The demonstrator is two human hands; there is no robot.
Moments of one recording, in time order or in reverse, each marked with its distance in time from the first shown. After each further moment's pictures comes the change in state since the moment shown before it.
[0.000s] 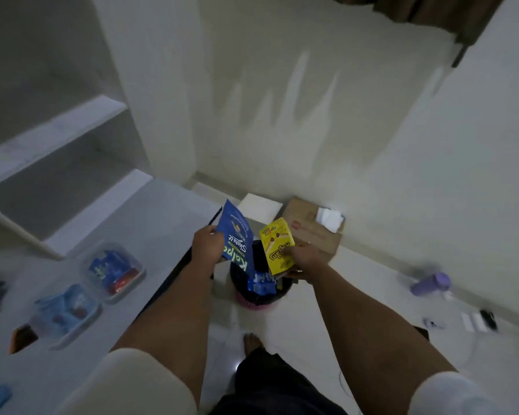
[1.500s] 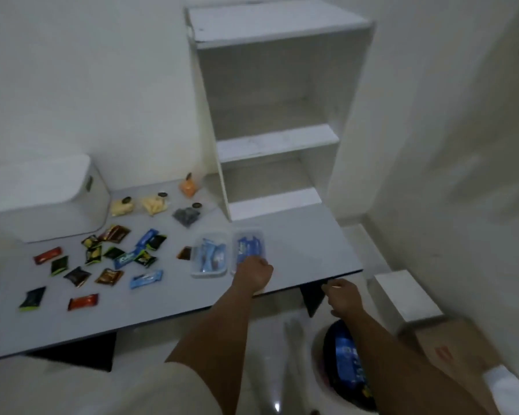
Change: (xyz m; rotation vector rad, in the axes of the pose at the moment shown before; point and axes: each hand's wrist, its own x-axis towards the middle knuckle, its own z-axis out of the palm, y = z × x) left_hand -0.036 -0.020 -0.119 0.164 0.537 -0.212; right_hand 0.074 -0.066 0.173 -0.657 -0.435 -0.386
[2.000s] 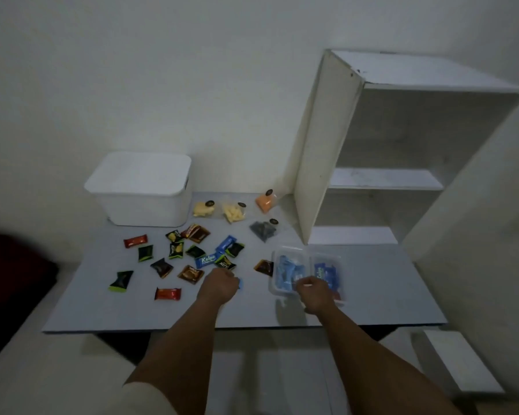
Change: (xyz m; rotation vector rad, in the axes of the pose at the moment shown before) left_hand -0.004 -0.209 -0.246 -0.065 0.206 -0.114; right_hand -0.089 -0.145 0.266 -0.123 -0.162 -0.231
